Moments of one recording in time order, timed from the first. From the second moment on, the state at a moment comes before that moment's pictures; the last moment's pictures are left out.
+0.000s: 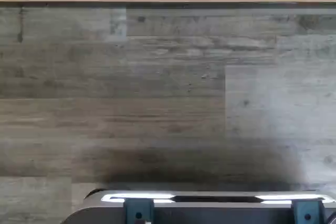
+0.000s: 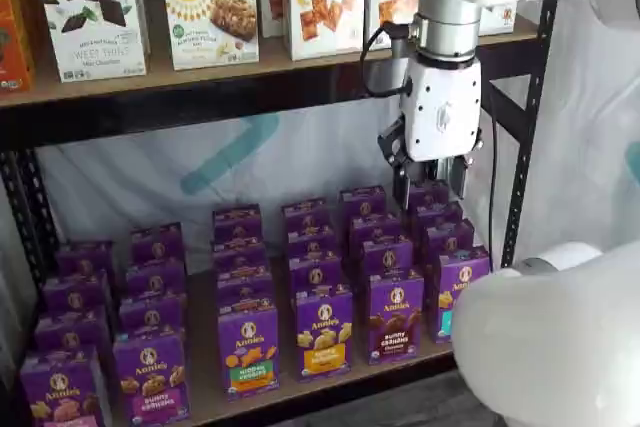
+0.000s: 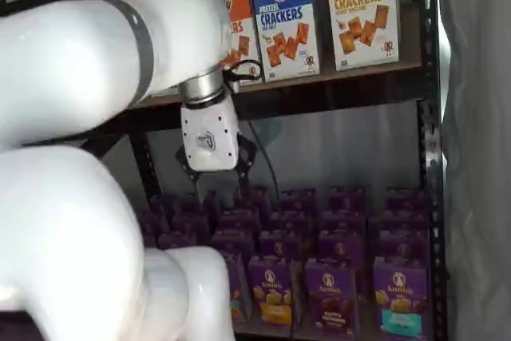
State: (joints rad) arm 0.13 -0.91 -0.52 0.03 1.43 0.14
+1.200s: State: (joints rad) arm 0.16 -0.85 -0.42 -0.05 1.22 0.19
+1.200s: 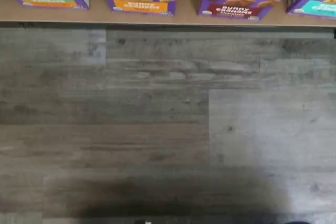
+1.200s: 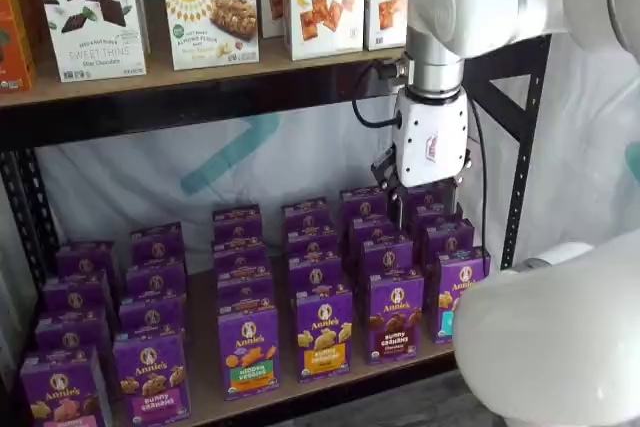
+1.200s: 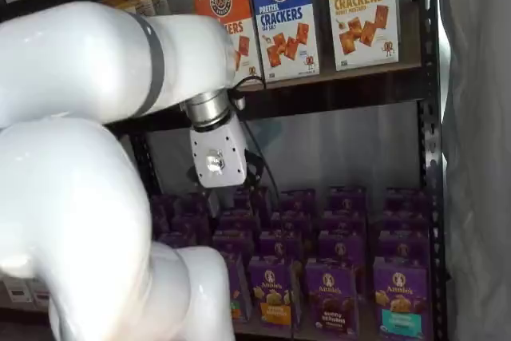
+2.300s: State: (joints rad) arm 0.08 -0.42 -0.32 -0.02 0.70 0.10
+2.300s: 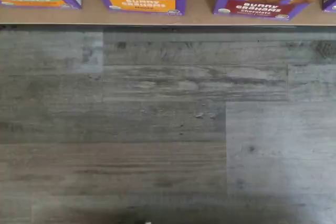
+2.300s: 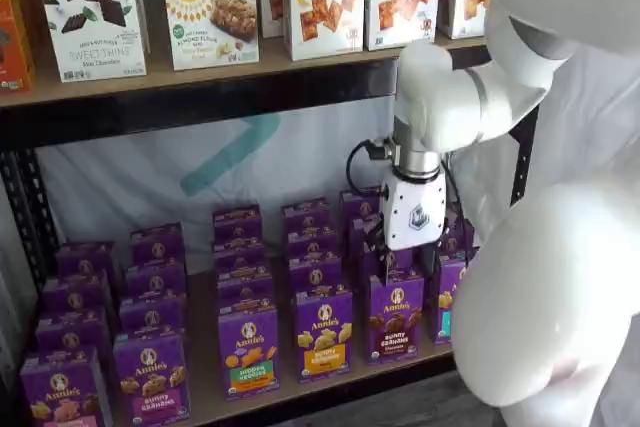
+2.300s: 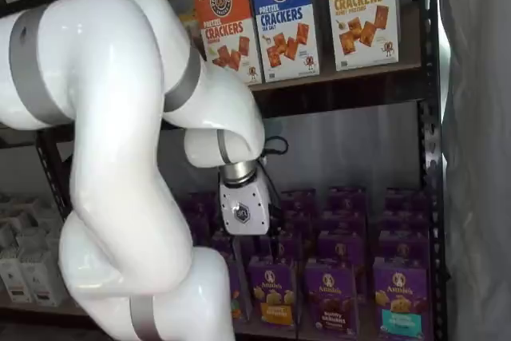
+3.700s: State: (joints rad) arm -0.03 0.40 -0.70 -0.17 0.26 0.13
